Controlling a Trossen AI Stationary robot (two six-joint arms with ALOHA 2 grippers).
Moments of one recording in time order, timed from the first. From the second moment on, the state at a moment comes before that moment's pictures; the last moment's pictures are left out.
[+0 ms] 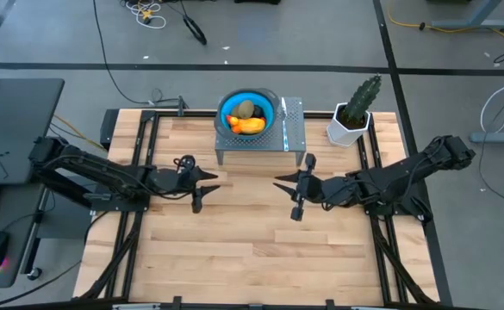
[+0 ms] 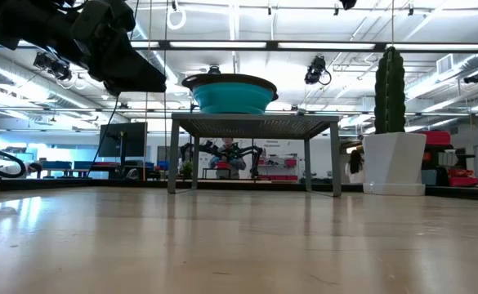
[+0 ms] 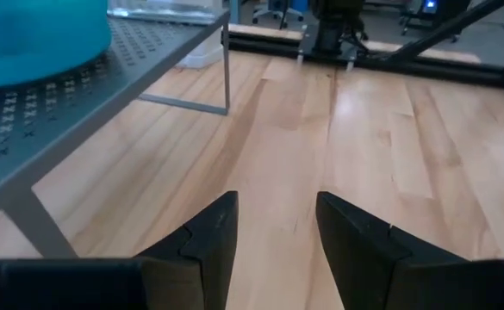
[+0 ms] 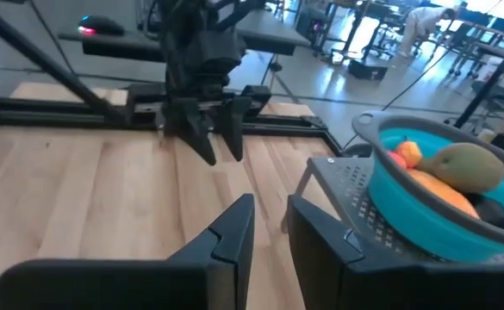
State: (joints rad) left arm -0.19 0.96 0.39 0.22 -0.42 -0.21; right arm 0.36 1.27 0.98 -0.04 0.64 0.00
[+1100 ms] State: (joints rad) left arm -0.20 0.92 0.55 0.21 -0.38 -0.14; right arm 0.32 1.01 0.98 -0.22 0.63 0.13
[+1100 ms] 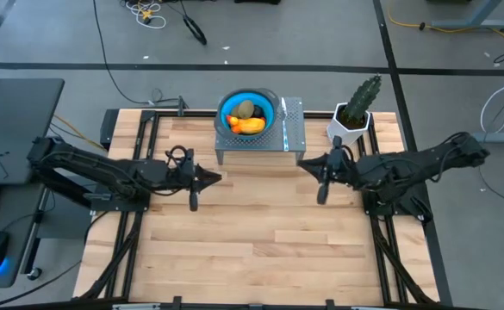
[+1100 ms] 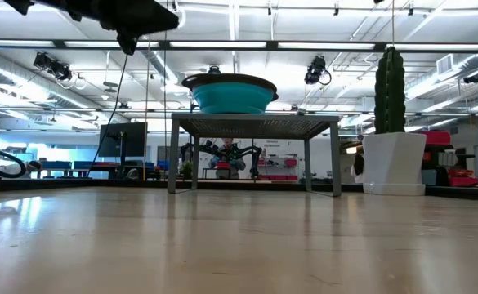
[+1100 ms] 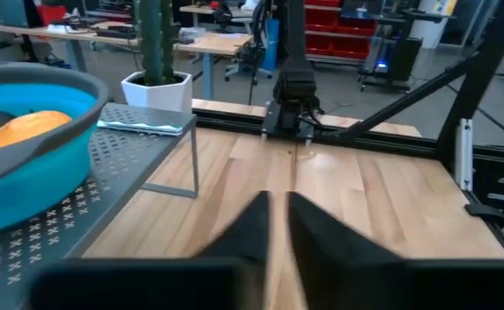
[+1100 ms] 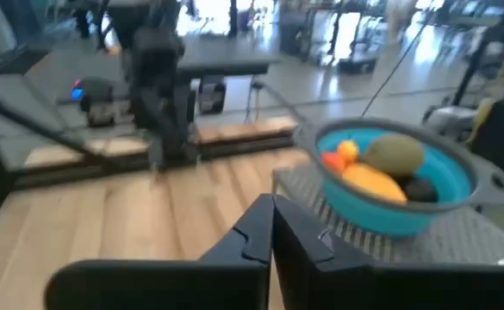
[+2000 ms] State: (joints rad) left arm -0.39 0.34 0.01 0.50 -0.48 -0.18; right arm 0.27 0.46 0.26 0.26 0.22 0.15
